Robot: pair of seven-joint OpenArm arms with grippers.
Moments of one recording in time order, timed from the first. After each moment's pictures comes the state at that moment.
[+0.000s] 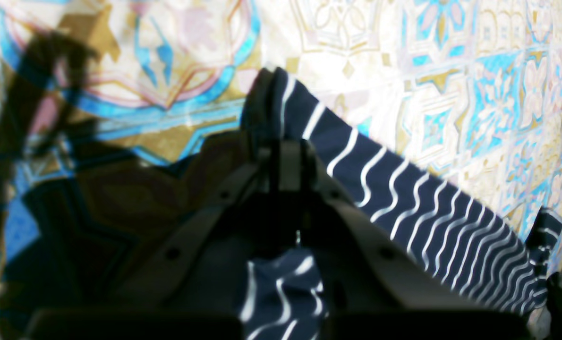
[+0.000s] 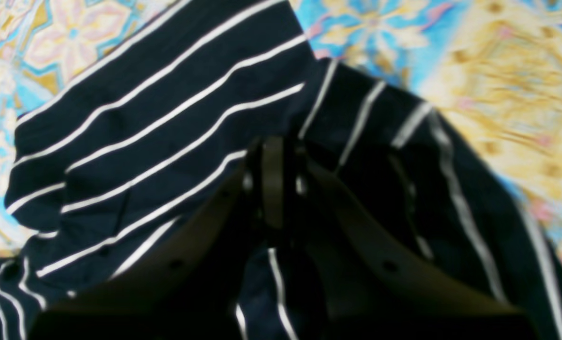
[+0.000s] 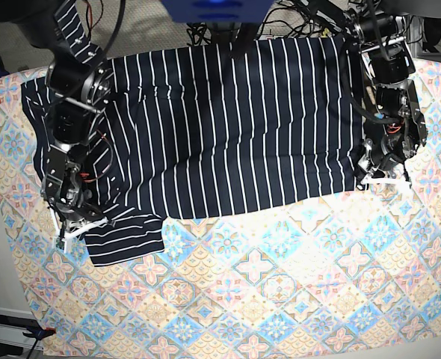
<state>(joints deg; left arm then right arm) -5.7 -15.0 -23.6 62.0 -42.7 -0.4 43.0 25.6 8.7 23.6 42.9 0.1 10.9 -24.2</state>
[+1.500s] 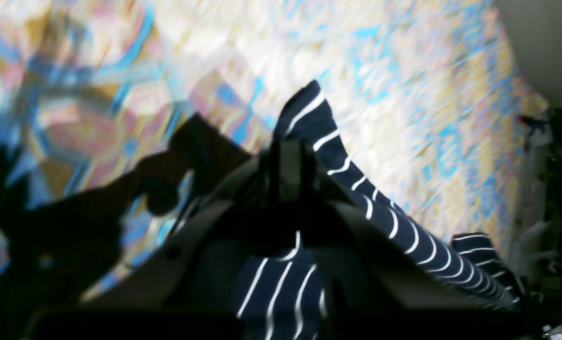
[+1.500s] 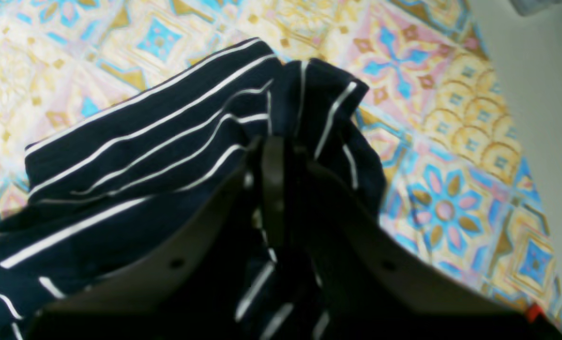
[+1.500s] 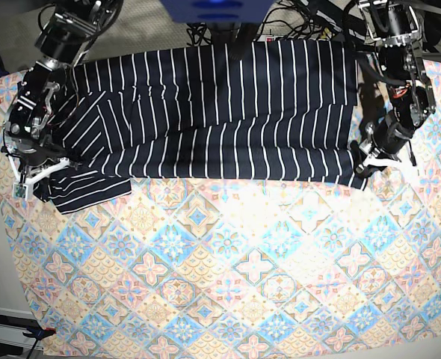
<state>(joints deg) 11.8 -15.0 -23.0 88.7 -54.0 -0.8 44.2 -1.6 8.4 34.1 83.7 0.7 19.3 -36.0</state>
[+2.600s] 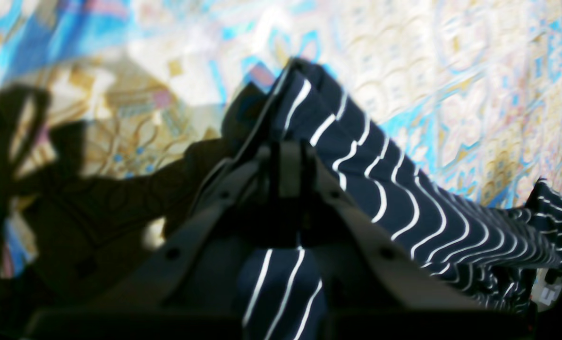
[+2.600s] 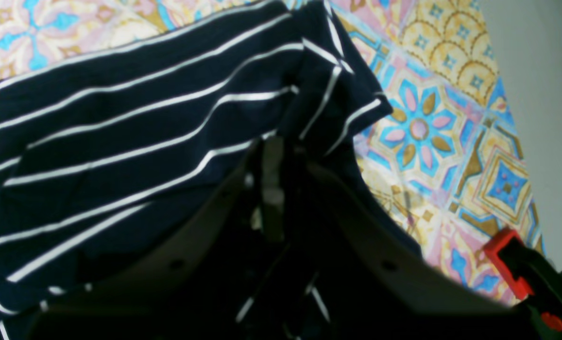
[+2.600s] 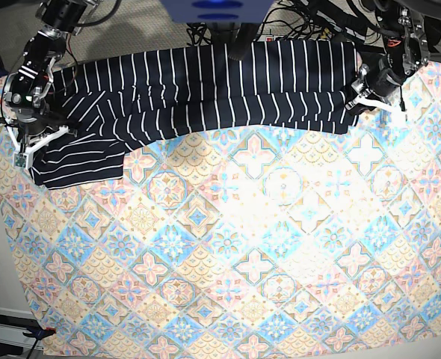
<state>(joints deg) 26.7 -15.2 -23.0 89.3 -53.7 -5.2 44.1 -10.6 8.1 35.1 87.8 0.8 19.3 -35.9</state>
